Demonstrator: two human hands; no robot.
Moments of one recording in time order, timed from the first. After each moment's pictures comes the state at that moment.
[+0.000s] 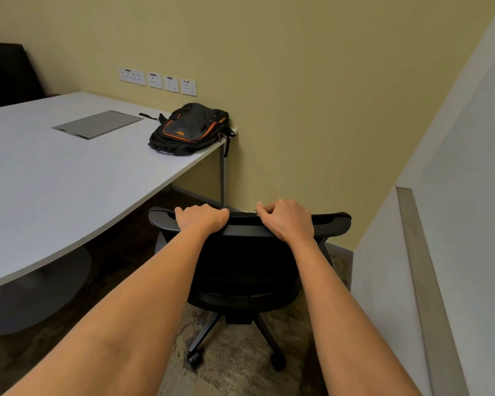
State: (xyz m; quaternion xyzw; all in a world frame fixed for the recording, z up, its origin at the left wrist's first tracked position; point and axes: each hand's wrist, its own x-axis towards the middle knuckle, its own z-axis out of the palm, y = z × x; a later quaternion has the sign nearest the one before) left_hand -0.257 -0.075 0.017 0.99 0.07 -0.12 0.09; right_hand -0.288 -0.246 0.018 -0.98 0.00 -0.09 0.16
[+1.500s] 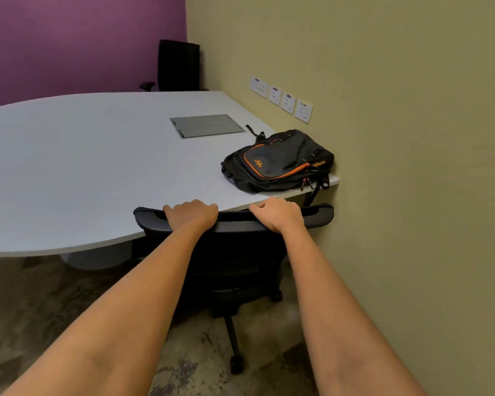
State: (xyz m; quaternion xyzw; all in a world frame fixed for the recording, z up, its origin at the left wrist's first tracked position) left_hand 0.048 -0.068 0.013 0.88 0.44 0.01 0.17; right_hand 0.158 -0.207 0.018 -0.94 -0.34 0.05 0.08
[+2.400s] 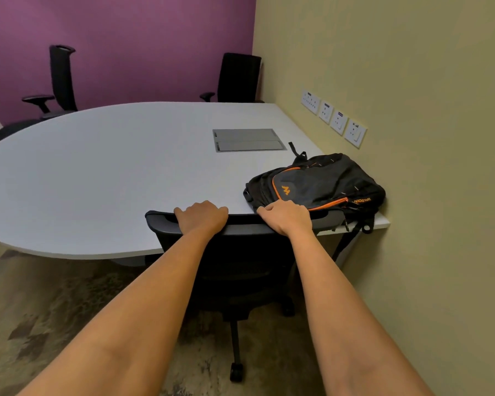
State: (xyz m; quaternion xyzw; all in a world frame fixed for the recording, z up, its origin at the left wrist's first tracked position) left_hand 0.176 -0.043 0.009 0.83 0.53 0.07 0.15; right_hand 0.315 -0.150 0.018 -0.88 -0.45 0.05 0.10
